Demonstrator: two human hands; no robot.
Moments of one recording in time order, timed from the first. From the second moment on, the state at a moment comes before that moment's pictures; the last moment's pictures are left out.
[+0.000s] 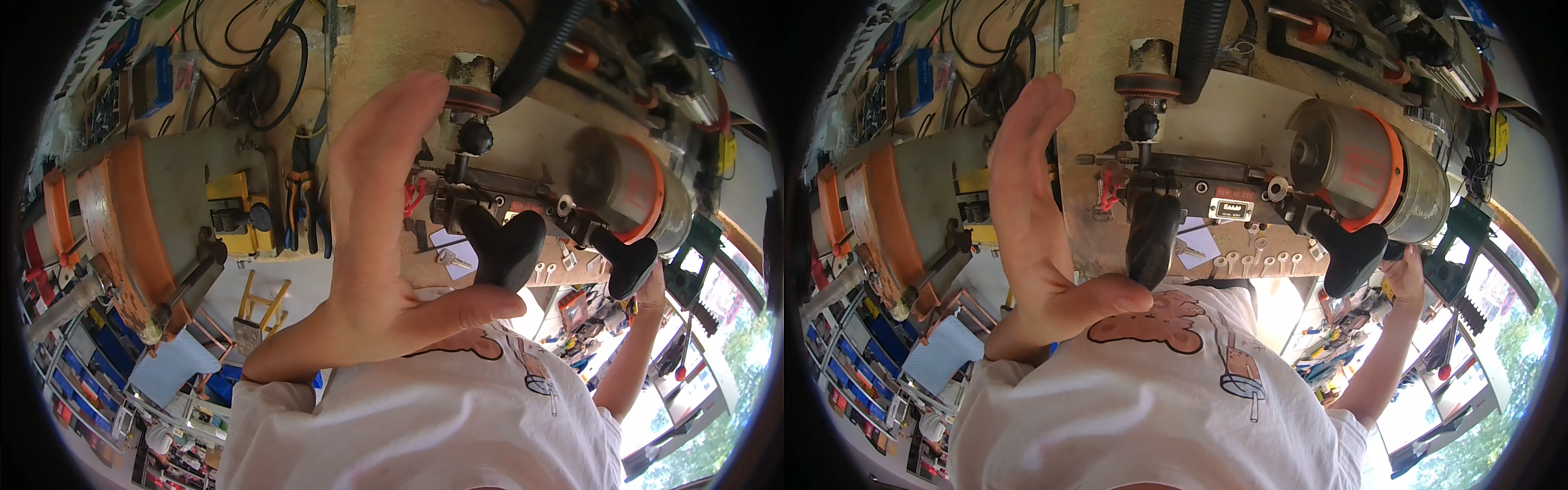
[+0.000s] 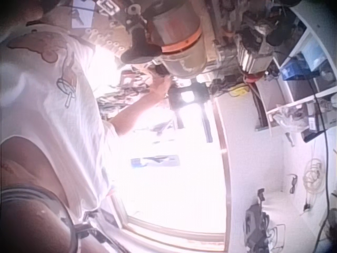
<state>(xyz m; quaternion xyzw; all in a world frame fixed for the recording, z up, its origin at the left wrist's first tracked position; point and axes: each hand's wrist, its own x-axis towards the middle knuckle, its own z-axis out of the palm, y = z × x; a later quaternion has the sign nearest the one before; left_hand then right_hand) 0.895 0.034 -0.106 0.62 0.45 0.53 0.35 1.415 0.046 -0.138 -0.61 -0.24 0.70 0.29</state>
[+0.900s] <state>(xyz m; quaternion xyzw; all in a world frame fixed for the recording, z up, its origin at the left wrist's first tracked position) 0.895 0.033 -0.102 0.62 0.47 0.52 0.34 1.416 0.068 -0.134 -0.70 -0.26 0.64 0.17</state>
